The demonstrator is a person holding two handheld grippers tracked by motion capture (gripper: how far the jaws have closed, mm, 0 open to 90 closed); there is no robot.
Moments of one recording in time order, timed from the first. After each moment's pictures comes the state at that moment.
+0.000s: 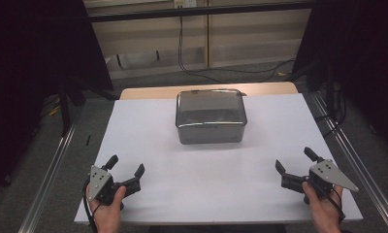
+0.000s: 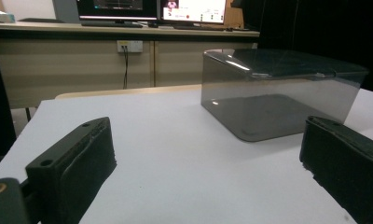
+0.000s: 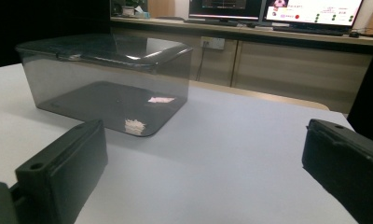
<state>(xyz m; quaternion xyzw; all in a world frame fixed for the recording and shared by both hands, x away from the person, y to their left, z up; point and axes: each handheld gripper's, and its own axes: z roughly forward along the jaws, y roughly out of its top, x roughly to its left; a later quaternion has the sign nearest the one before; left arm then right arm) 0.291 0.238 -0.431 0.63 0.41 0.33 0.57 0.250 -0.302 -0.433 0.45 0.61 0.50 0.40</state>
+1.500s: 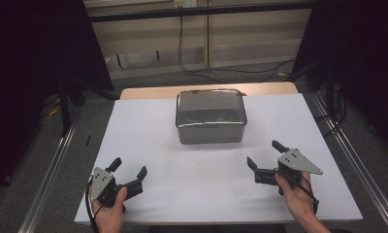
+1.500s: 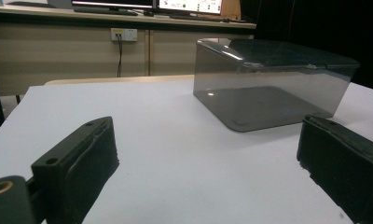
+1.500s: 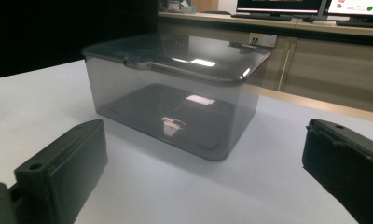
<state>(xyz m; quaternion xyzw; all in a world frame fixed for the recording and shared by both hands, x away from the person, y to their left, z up) 0.288 0.232 -0.433 0.64 0.42 0.31 0.56 0.285 -0.243 -0.429 0.41 0.66 0.53 0.35</state>
